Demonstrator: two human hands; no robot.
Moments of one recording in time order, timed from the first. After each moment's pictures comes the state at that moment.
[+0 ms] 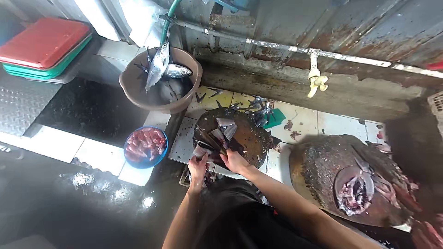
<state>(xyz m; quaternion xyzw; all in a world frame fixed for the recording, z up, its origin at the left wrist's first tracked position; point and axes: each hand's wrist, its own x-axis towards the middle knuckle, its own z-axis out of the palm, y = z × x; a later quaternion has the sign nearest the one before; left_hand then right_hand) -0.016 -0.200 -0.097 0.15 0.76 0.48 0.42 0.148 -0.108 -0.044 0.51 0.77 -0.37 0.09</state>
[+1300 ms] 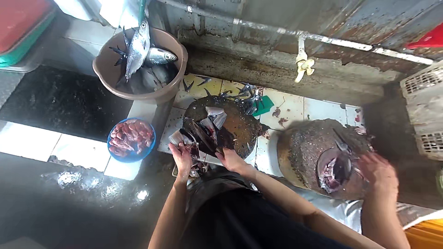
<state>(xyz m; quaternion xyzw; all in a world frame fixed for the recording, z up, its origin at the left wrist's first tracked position) -0.032 -0.200 -0.095 0.23 0.74 0.57 0.28 0.182 -0.135 -0.046 0.54 0.71 -0.43 0.13</state>
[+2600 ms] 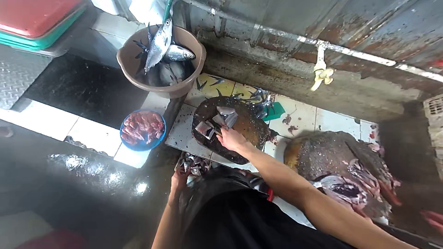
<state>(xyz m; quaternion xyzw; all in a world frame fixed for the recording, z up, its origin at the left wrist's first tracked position) -0.068 -0.340 -0.172 0.24 0.84 0.19 0.46 0.121 -0.071 -0.016 0.47 0.82 -0.25 0.20</state>
